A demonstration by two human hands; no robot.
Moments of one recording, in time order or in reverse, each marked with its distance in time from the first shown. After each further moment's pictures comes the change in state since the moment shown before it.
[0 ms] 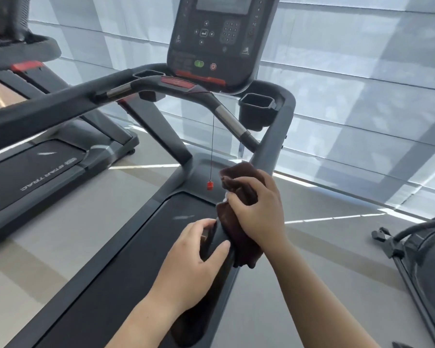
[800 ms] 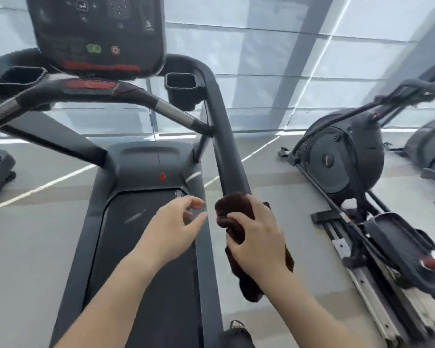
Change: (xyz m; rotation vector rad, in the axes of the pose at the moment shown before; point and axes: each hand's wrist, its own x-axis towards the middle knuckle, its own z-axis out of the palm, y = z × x) left_hand 0.100 -0.012 -0.139 0.136 -0.569 0.236; right_hand -0.090 -0.122 0.047 -0.640 0.072 0.428
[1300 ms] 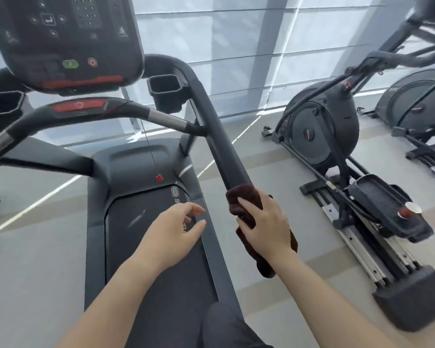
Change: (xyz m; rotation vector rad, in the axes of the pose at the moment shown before) left_hand -0.006 -0.002 -0.065 0.119 -0.213 0.118; right_hand 0.003 -0.014 0.002 -0.092 0.062 0.118
